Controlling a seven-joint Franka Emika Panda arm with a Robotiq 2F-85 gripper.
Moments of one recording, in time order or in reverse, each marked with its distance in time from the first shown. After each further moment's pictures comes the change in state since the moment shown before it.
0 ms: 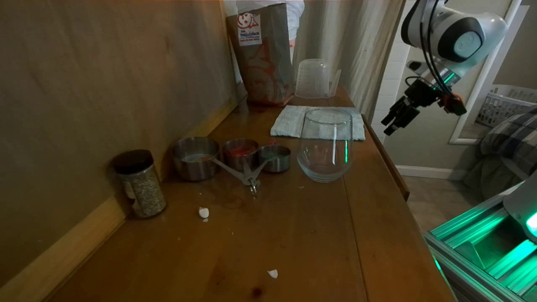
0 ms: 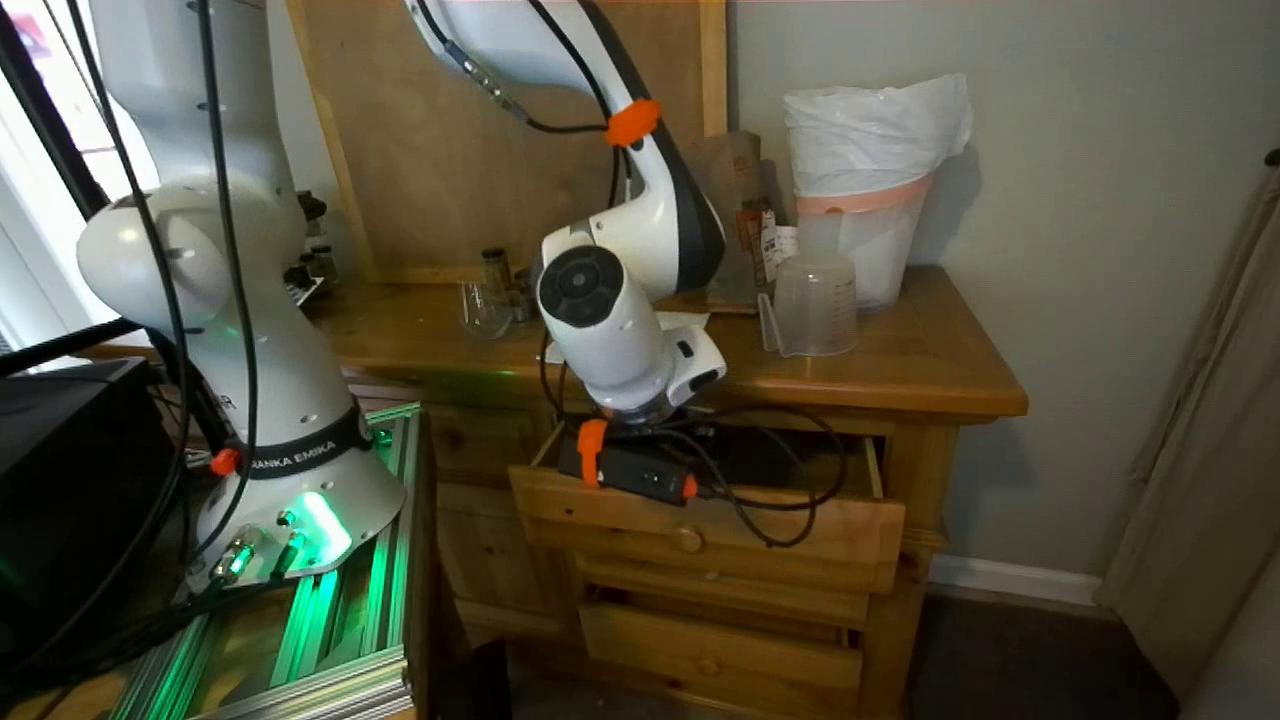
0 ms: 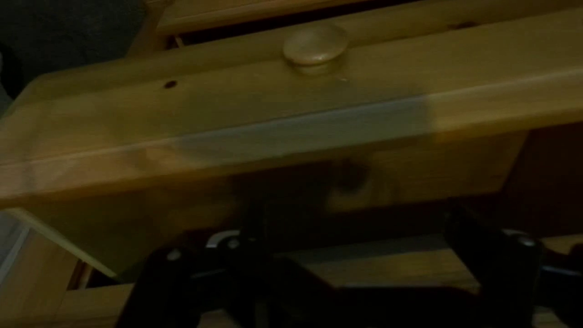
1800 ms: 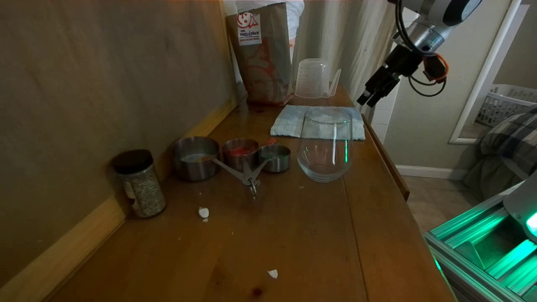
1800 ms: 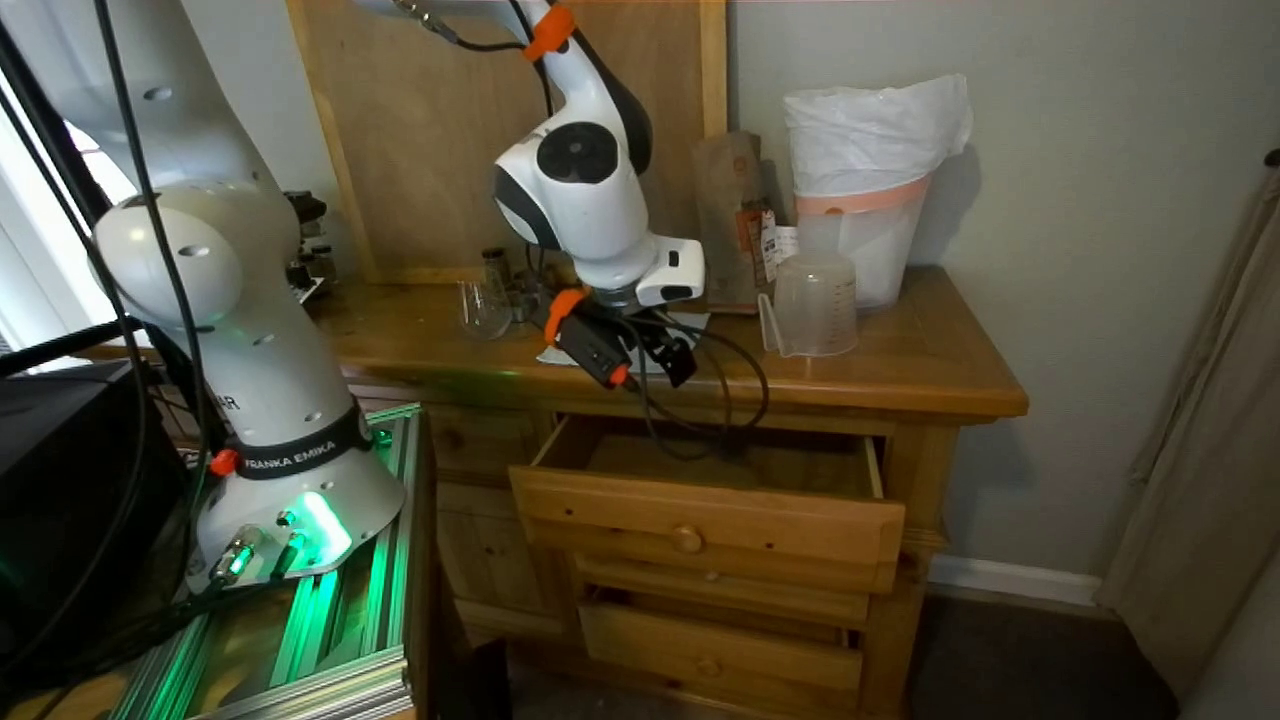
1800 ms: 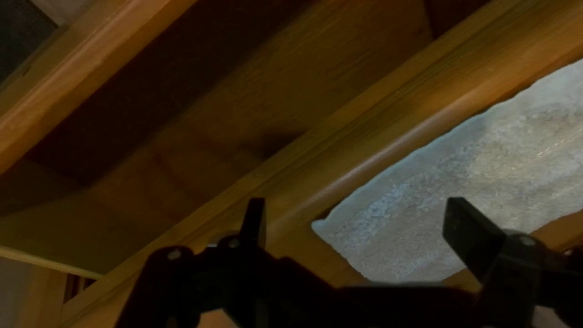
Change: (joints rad) arm 0.072 -0.304 0.157 -0.114 -0.279 0.053 0.975
